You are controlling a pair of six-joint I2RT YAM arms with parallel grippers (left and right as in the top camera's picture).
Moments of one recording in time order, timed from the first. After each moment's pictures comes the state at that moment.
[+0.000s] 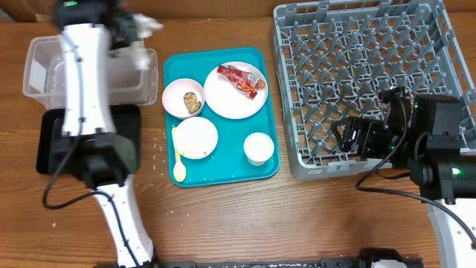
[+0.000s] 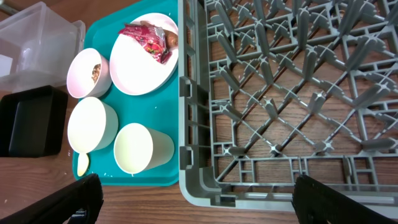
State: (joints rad) left arm 0.13 2.33 2.57 -1.31 -0.01 -0.16; right arm -0.03 1.07 1.13 -0.98 -0.40 0.17
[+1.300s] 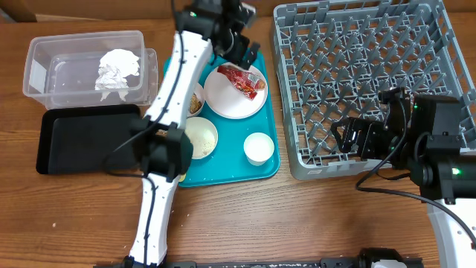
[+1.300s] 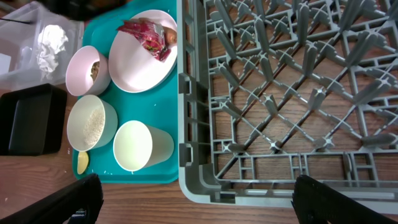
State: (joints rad) left arm -0.31 2.52 2.59 -1.16 0.21 0.18; right arm -0.03 1.07 1.13 -0.99 -0.40 0.17
